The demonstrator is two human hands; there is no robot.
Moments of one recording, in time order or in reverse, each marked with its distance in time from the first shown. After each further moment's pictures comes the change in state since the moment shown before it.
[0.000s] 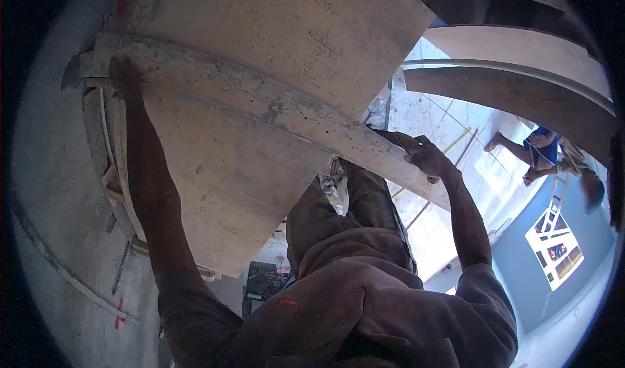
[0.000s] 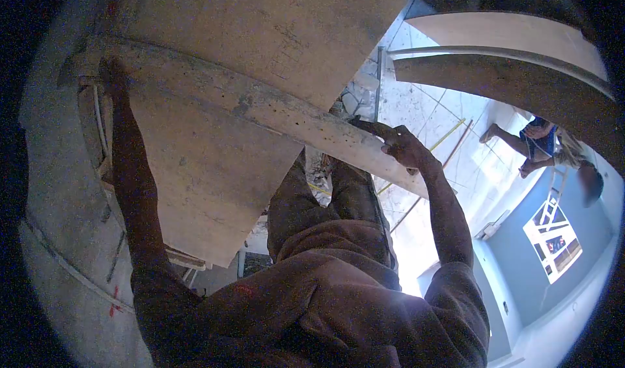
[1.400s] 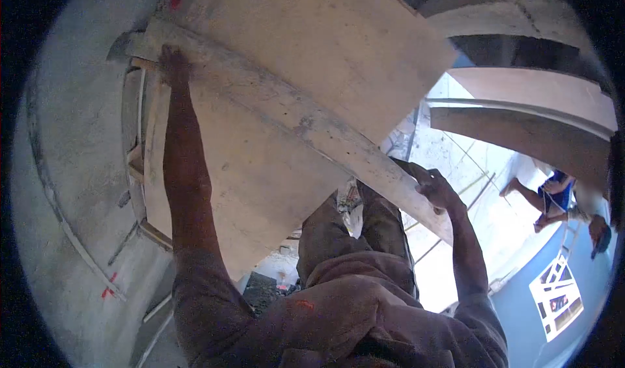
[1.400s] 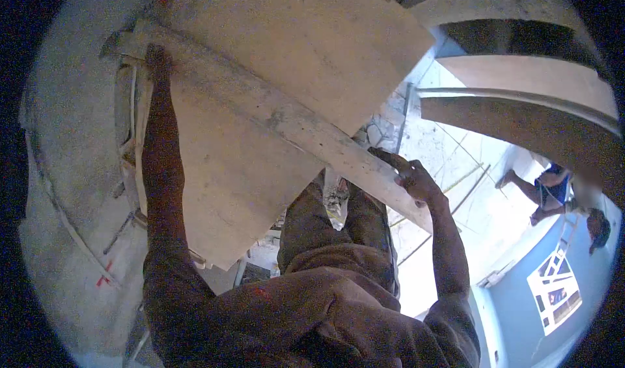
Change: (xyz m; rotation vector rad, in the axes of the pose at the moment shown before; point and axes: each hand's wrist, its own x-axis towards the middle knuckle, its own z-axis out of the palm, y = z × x) left_hand 0.008 0.036 0.009 1.417 -0.748 -0.009; right_hand 0.010 0.004 0.005 0.045 -0.008 0.056
